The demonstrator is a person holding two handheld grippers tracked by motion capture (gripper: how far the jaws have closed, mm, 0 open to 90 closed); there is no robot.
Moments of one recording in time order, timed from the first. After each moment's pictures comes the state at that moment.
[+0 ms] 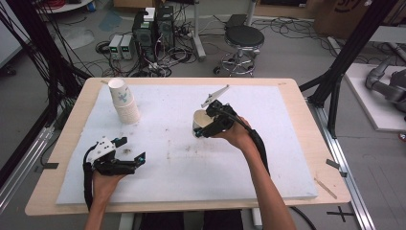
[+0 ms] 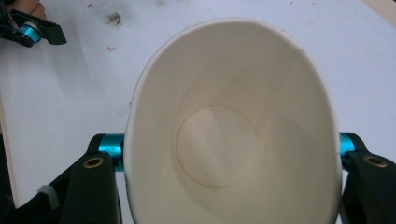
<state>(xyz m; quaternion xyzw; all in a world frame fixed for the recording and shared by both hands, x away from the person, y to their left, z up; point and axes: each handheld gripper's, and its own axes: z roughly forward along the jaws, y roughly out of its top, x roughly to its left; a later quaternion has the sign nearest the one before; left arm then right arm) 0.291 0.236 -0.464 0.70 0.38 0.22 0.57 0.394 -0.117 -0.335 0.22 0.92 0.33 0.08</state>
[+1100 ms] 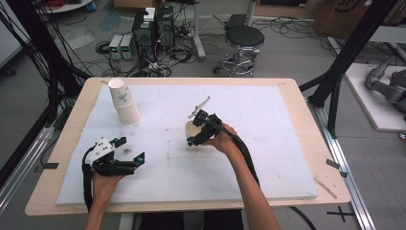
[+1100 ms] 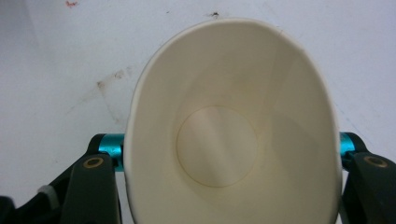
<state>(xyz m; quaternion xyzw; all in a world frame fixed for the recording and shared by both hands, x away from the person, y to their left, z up) 0.288 0.237 -0.465 0.69 0.37 0.23 0.58 0.410 -0.084 -0.393 0.22 0.94 0.27 0.07</state>
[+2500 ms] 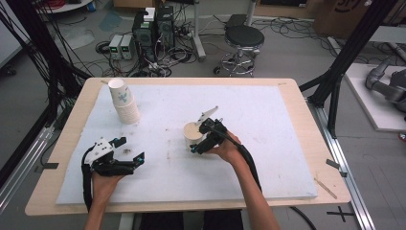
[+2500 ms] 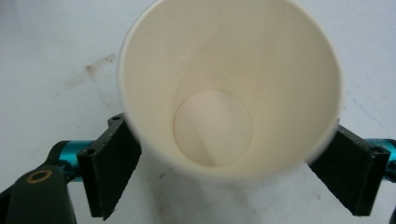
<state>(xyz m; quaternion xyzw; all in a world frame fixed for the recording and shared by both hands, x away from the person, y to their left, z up) 0.288 0.239 -0.466 0.69 0.37 0.22 0.58 0.392 -0.108 -0.412 0.23 0.92 0.31 0.09</state>
